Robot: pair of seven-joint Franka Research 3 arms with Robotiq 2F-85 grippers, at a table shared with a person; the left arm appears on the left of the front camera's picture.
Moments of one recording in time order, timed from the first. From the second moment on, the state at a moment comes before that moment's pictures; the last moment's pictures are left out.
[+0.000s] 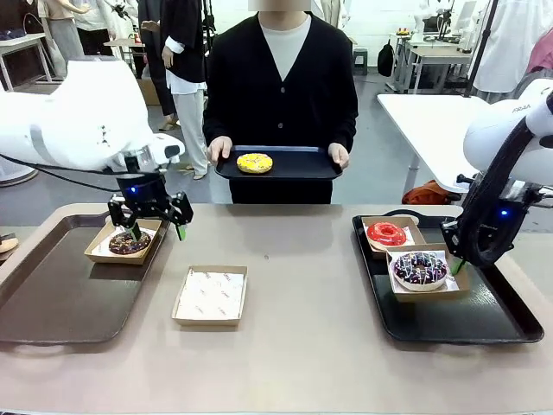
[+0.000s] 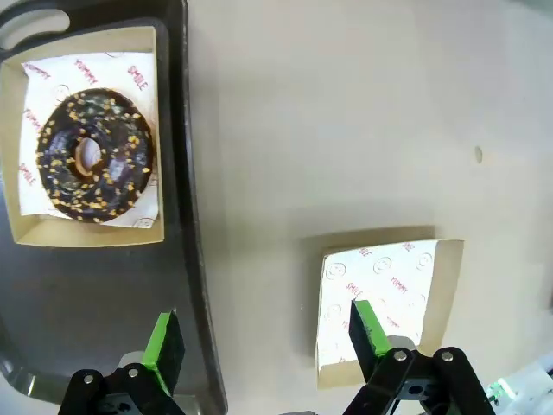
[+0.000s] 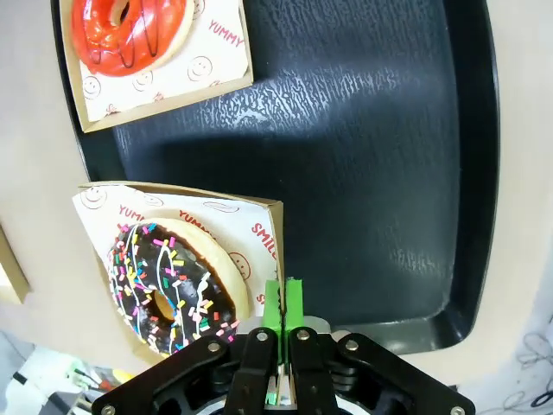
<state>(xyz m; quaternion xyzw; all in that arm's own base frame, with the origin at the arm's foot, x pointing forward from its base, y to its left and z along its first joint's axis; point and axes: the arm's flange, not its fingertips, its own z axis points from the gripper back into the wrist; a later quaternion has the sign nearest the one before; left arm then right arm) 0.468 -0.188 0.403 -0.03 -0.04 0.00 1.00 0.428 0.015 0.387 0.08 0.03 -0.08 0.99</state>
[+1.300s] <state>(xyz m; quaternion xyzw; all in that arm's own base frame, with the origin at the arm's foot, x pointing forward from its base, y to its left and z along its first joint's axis) 0.429 -0.230 0.350 -0.02 -0.02 0.01 1.00 0.427 0.016 0.391 0.08 0.02 -0.08 0.99</state>
